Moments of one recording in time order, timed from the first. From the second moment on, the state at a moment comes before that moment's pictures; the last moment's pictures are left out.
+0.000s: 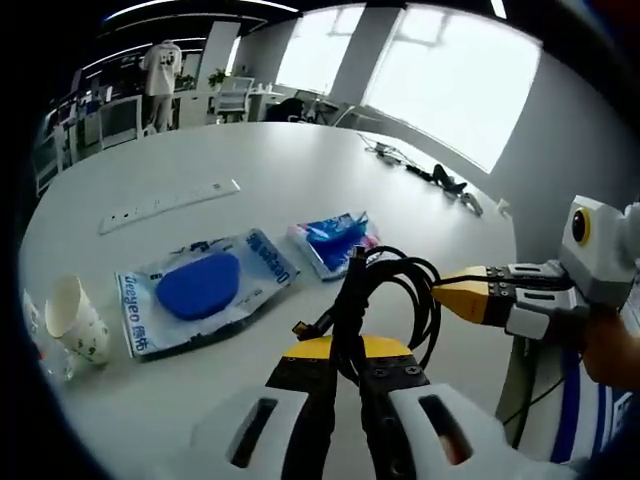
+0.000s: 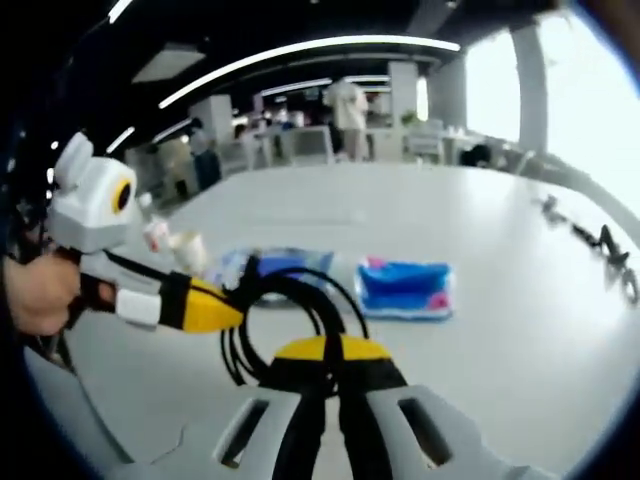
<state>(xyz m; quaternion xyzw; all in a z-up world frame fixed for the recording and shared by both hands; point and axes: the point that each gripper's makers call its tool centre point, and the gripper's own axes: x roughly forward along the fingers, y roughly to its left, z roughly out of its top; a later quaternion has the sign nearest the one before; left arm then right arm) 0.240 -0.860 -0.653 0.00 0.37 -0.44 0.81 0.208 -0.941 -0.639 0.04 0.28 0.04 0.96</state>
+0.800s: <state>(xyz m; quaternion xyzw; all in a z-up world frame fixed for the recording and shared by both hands) 0.240 -0.913 -0.694 0.01 0.44 -0.42 0.80 0.220 -0.994 -0.683 0.04 0.33 0.04 0.94</state>
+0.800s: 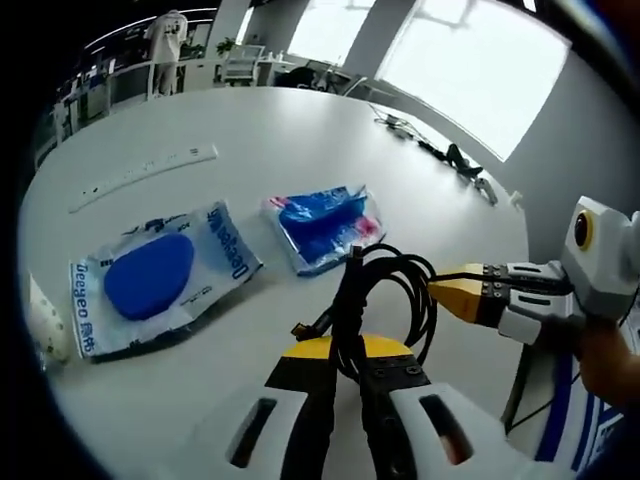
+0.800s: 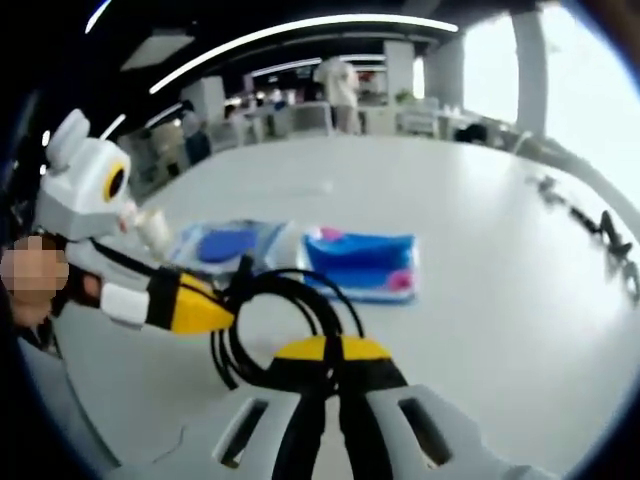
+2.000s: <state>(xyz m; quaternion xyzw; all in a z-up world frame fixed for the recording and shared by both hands) 0.242 -0.917 -0.731 0.00 0.51 -0.39 0.77 0.234 -1.005 -0.727 0.04 0.36 0.05 0.93</state>
